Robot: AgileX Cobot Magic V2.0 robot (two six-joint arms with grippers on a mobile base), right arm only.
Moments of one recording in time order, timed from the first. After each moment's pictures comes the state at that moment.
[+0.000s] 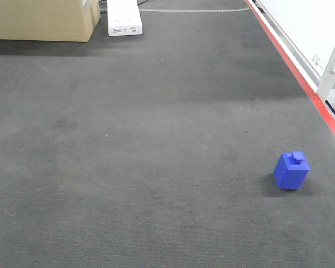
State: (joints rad) arm 0.04 -0.01 0.03 -0.14 0.20 0.09
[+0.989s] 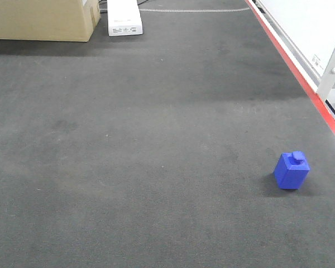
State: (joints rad) arm 0.04 -0.01 0.03 -0.14 0.20 0.09
